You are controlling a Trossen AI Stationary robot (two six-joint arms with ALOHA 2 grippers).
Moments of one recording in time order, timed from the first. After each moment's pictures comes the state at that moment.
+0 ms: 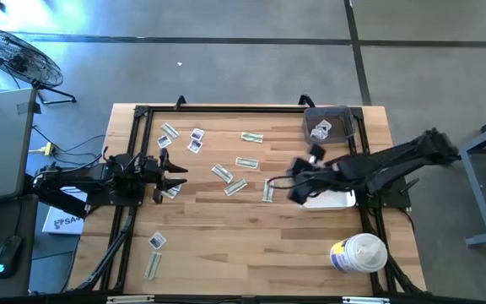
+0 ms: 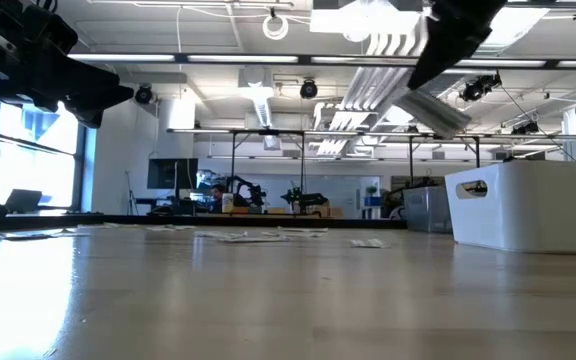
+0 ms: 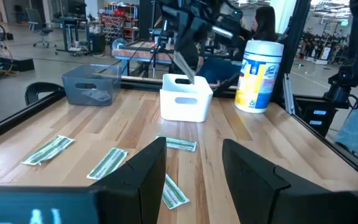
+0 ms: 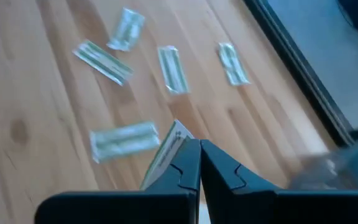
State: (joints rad) left arm 0.01 0.02 0.03 0.00 0.01 -0.08; right arm 0.24 1.29 1.08 -0.84 0.59 0.47
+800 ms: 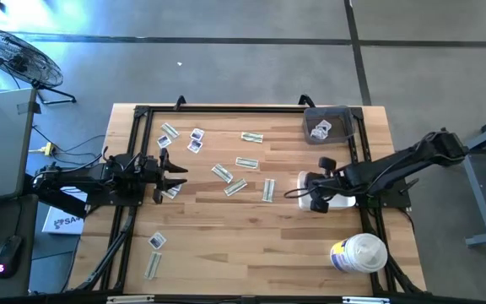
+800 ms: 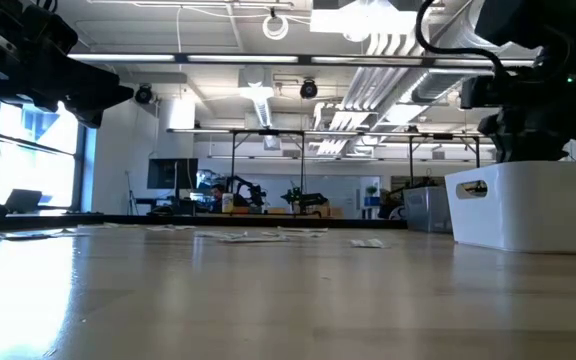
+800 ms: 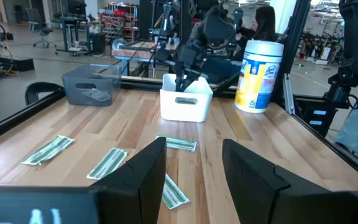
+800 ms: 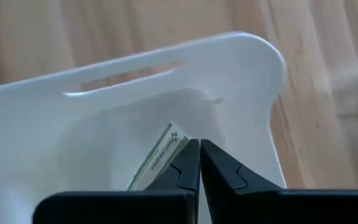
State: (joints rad) left arm 0.01 0.02 0.03 0.00 0.01 -0.08; right arm 0.23 1.16 0.58 -0.68 0.36 0.42
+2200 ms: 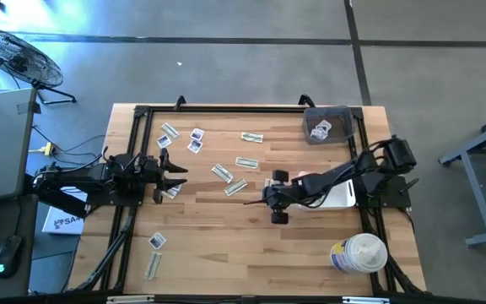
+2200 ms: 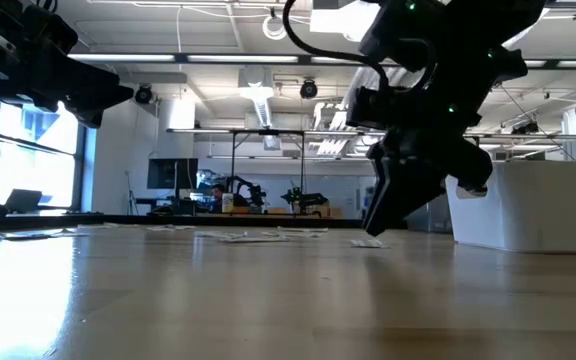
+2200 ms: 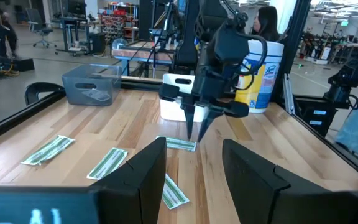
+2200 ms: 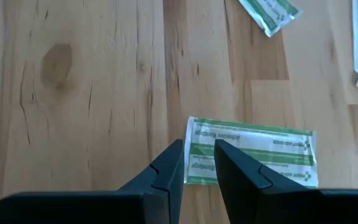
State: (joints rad) left arm 0.01 0.02 0.03 0.00 0.01 -0.08; right arm 0.18 1.74 0.87 -0.15 0.22 0.15
